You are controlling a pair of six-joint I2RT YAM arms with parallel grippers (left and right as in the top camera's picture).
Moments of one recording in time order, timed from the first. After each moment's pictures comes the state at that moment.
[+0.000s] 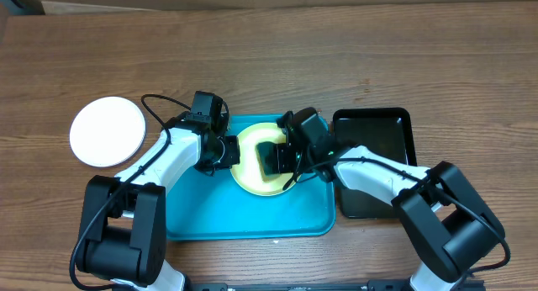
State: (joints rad) left arm -0.21 1.75 0.99 -0.62 0.20 -0.30; right arm 0.62 1.85 0.95 -0.01 -0.45 0.60
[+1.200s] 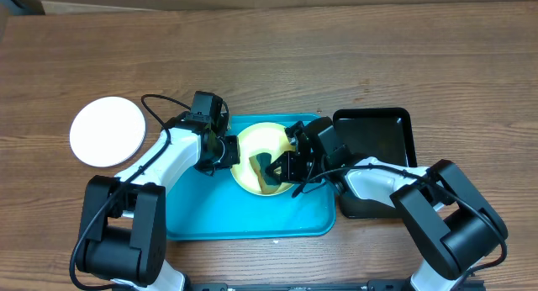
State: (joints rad) left arm -0.21 1.75 0.99 -0.62 0.20 -0.30; right arm 0.59 1.85 0.78 0.21 -0.65 0.73
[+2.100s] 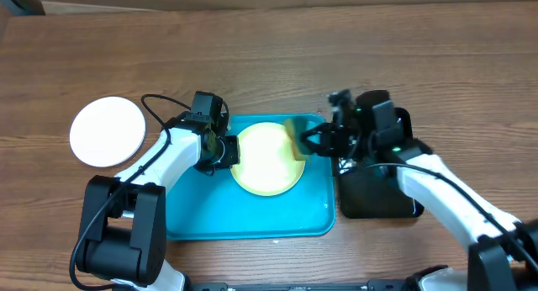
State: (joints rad) left arm -0.21 1.75 0.99 -0.62 0.20 -0.30; right arm 0.34 1.50 0.83 -0.14 -0.64 0.55
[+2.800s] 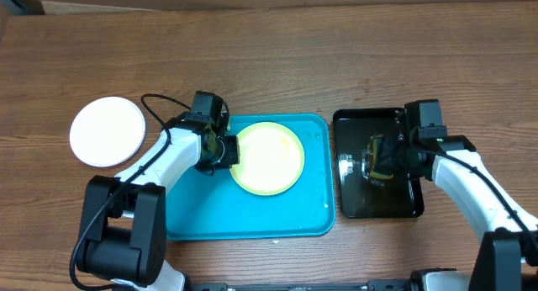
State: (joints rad) left arm -0.21 1.75 0.99 -0.62 0.18 -0.30; right arm 0.07 1.50 0.83 -0.58 -0.09 0.32
